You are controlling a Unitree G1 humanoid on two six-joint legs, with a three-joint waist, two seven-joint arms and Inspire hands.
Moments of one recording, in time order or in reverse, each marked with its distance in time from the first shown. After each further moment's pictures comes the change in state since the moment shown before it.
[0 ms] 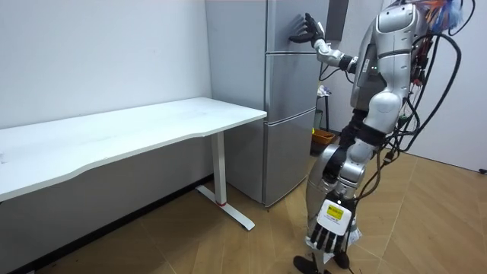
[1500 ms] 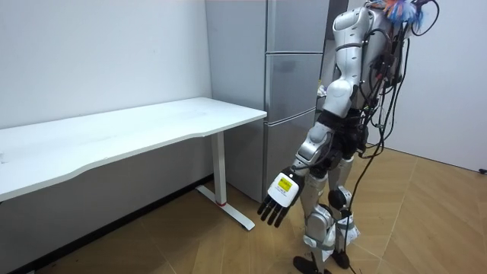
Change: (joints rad) left arm -0.003 -0.005 0.174 -0.005 -0.092 -0.157 0.134; right arm 0.598 0.013 -0.508 0.071 0.655 -0.090 -0.019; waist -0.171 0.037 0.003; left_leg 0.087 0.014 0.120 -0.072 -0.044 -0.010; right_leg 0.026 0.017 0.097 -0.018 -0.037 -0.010
